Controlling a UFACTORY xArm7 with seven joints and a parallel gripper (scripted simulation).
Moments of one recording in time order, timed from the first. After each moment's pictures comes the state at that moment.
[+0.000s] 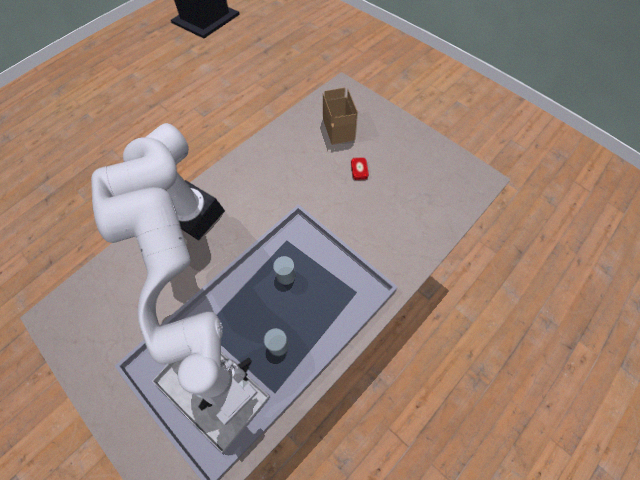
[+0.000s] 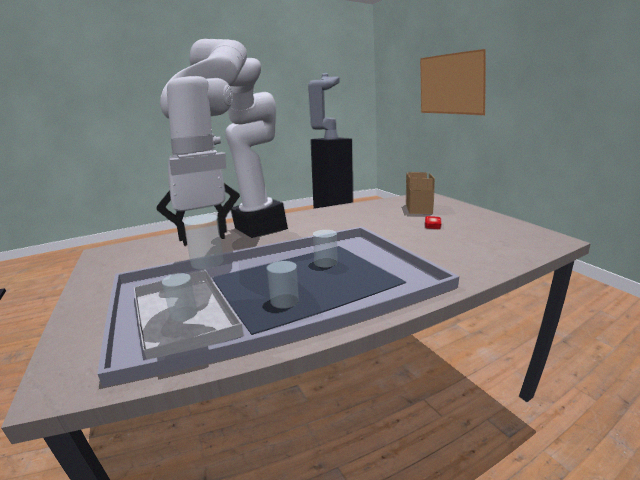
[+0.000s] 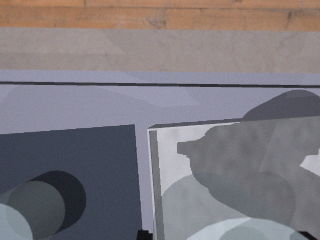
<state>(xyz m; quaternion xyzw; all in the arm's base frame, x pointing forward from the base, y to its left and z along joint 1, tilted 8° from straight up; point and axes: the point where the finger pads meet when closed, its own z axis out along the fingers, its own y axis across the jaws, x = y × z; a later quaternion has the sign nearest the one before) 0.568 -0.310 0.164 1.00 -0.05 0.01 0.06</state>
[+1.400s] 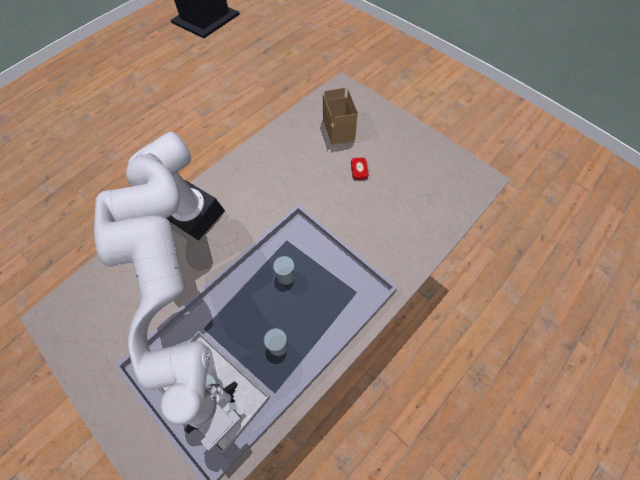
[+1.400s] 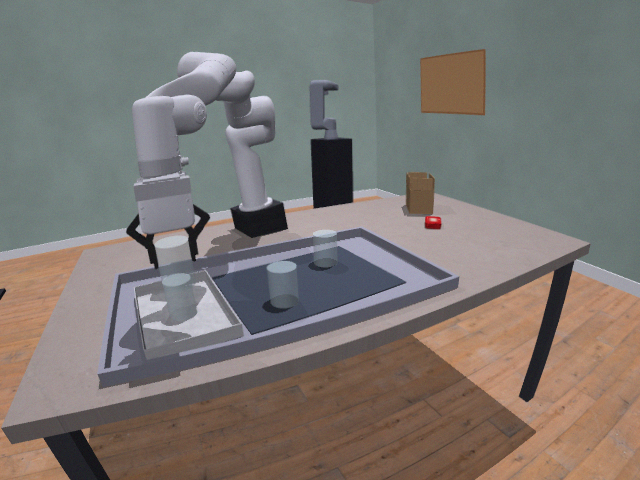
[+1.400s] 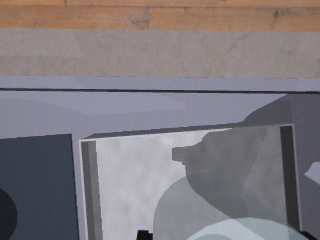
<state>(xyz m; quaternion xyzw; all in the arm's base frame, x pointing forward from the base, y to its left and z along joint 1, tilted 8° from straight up) 0.571 -0.376 0.143 1.00 -0.05 0.01 0.06</state>
